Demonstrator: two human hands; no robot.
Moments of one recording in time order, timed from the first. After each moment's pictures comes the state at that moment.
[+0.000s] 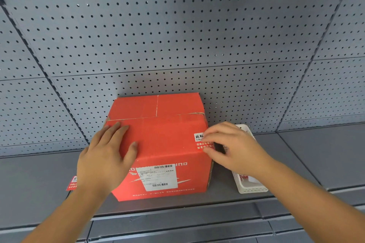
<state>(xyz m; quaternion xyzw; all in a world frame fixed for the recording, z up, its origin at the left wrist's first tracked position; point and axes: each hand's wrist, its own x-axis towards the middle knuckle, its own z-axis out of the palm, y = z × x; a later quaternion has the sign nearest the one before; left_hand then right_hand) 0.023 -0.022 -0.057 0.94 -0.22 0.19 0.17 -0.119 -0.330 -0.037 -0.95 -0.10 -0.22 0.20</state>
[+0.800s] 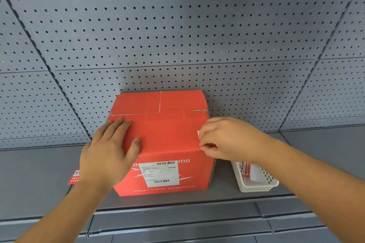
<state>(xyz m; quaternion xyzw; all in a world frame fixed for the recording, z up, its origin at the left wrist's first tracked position) 0.023 -0.023 -0.057 0.94 -0.21 0.20 0.18 -0.096 -0.315 0.005 -0.97 -0.22 -0.12 0.04</state>
